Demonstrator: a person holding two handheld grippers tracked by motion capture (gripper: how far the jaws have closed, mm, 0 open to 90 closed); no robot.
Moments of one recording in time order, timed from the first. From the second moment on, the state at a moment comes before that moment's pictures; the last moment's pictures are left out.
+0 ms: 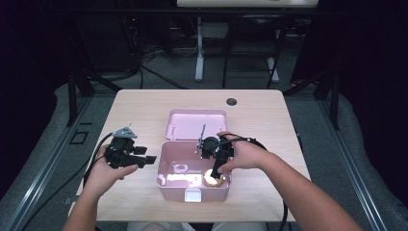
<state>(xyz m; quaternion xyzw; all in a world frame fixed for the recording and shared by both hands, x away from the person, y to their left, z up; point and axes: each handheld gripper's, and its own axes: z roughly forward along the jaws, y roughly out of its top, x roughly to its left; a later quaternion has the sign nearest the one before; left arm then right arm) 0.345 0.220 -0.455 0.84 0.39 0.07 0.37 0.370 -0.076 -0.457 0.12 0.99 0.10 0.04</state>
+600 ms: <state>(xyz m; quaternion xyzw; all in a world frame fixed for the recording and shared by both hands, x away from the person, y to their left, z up) 0.340 0.207 -0.454 0.85 0.36 0.10 0.36 0.382 -0.090 -0.441 0.18 0.97 0.14 0.06</state>
